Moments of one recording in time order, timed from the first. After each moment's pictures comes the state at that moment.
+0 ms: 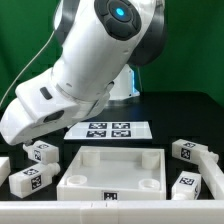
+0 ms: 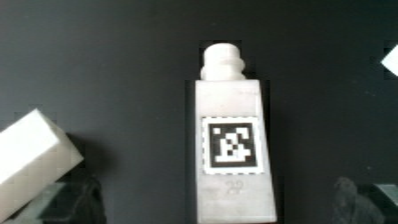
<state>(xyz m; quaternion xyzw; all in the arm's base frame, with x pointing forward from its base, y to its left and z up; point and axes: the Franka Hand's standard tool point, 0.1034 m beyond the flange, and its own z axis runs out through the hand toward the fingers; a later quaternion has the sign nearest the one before) 0.512 -0.113 0.055 0.85 0.39 -0.33 0.13</state>
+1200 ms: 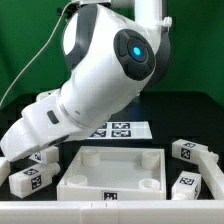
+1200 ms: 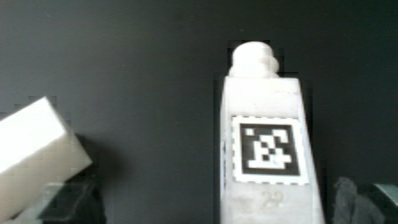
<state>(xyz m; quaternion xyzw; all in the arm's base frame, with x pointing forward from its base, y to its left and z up) 0.516 -0.120 0.029 0.82 0.38 -0.38 0.18</state>
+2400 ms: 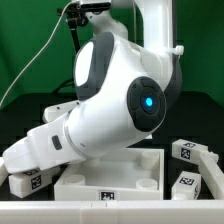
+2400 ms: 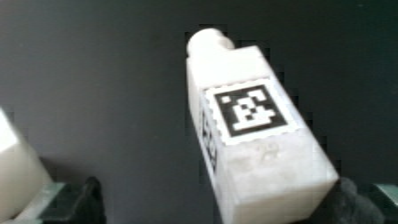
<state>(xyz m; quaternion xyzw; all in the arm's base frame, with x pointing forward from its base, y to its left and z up) 0.505 -0.122 0.014 0.80 0.34 -0.45 0.20</state>
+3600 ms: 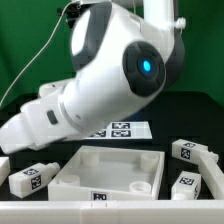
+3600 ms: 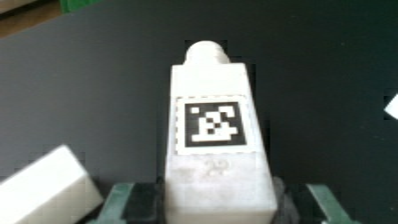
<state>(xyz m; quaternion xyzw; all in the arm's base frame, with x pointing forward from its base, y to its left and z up) 0.526 -0.118 0.070 0.80 0.36 -0.43 0.18</state>
